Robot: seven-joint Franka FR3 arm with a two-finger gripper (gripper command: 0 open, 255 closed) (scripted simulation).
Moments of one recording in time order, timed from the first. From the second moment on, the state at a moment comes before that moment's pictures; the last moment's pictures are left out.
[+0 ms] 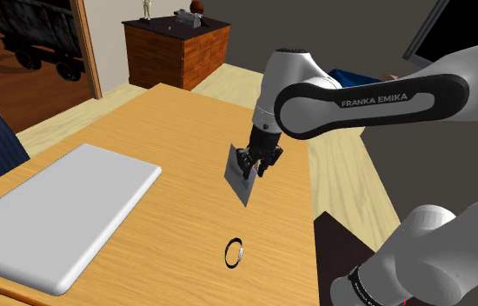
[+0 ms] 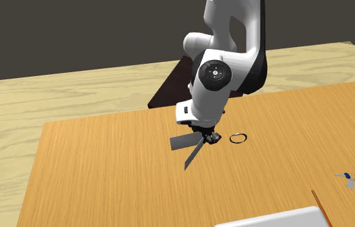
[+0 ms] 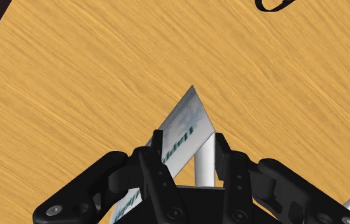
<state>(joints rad) 0.11 -0.33 0.20 -2.40 0.10 2.06 0.54</state>
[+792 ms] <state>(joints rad) 0.11 -0.37 0.19 -2.28 0.10 1.89 0.54</state>
